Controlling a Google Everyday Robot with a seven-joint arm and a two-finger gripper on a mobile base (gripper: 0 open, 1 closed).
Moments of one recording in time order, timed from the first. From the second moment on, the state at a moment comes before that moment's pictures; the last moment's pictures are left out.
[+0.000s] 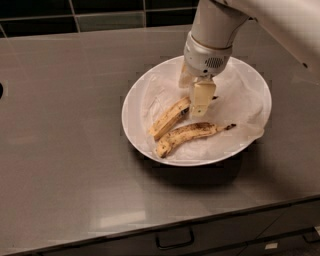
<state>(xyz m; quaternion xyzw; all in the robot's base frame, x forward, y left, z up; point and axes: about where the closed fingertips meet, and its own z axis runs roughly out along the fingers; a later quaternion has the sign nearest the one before) 0.546 -0.084 0.899 -0.75 0.65 0.02 0.09</state>
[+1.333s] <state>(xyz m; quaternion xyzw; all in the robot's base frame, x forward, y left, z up) 0.545 -0.078 0.877 -0.79 0.61 0.03 0.08</state>
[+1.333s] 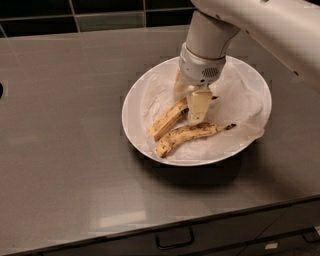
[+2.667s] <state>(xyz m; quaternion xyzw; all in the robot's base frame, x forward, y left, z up) 0.548 -0.078 0.864 -0.79 0.61 0.02 0.07</state>
